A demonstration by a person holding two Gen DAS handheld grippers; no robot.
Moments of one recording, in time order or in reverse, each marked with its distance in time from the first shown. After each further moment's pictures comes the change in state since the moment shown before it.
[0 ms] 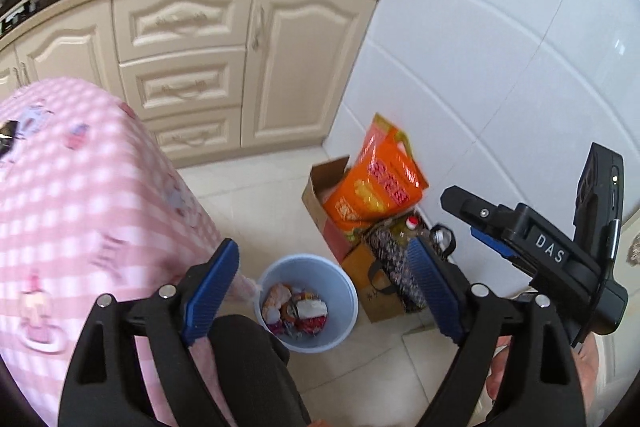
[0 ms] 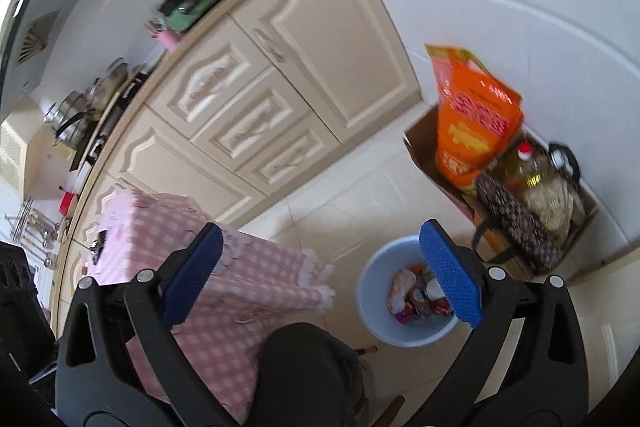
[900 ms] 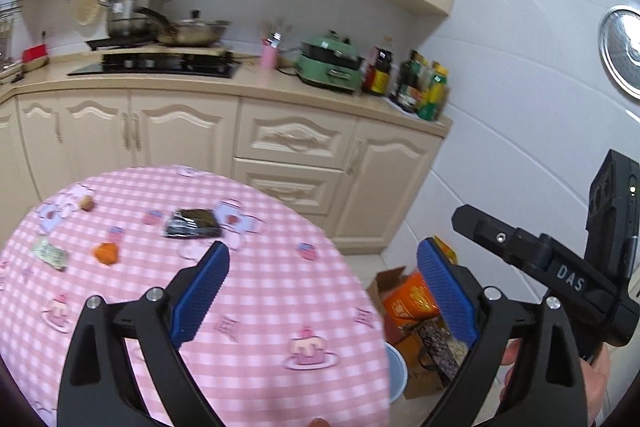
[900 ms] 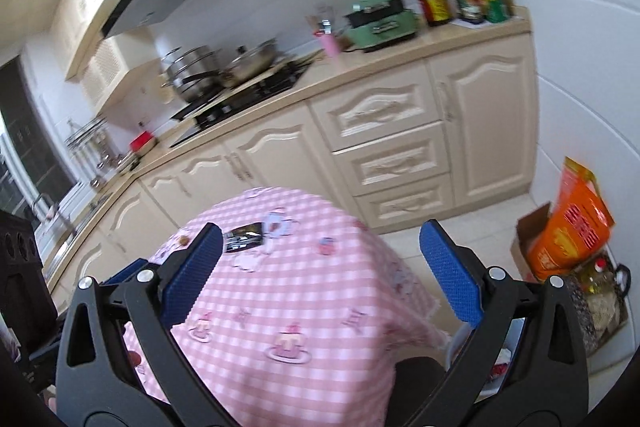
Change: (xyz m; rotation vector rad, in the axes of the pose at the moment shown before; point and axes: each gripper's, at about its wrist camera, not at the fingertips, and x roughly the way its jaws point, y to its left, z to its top) left arm -0.216 0.132 0.013 -0.138 -0.389 0.181; right arm -0.054 0.253 -0.027 -0.387 -0.093 0.283
